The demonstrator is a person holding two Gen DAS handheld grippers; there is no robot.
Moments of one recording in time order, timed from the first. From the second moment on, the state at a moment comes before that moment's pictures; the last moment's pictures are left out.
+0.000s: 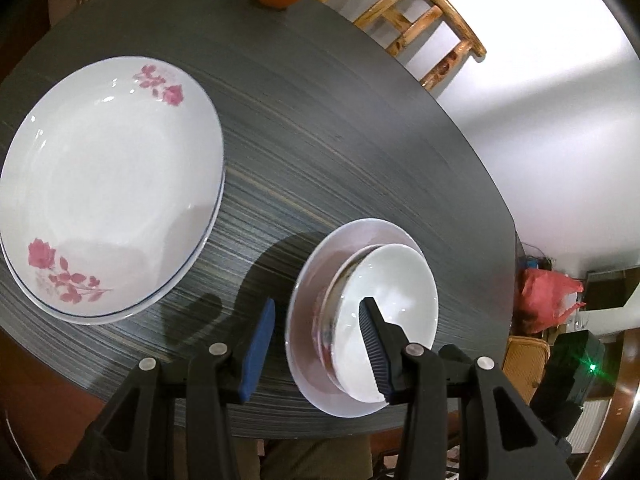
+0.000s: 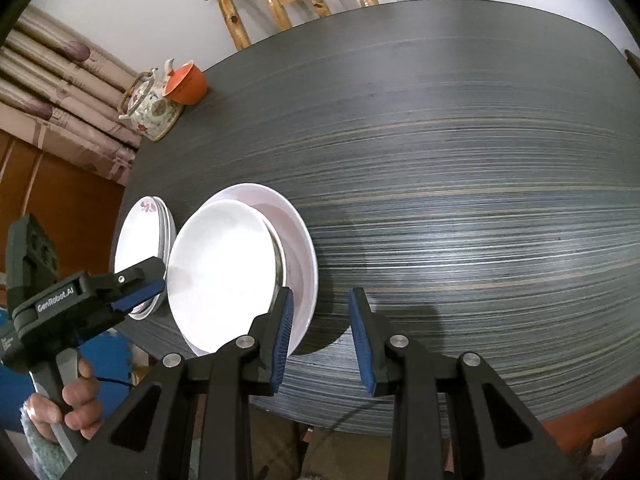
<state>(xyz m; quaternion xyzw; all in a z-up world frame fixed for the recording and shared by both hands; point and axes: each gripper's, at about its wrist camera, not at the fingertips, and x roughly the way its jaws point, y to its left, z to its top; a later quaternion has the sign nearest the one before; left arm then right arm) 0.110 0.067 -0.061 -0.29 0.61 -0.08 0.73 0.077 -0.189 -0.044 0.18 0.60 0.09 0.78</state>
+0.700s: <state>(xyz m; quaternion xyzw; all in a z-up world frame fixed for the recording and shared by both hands) 0.103 0.083 -0.070 -0.31 0.61 -0.07 0.73 0.081 -0.186 -0.059 0.20 0.61 0.09 0.77</state>
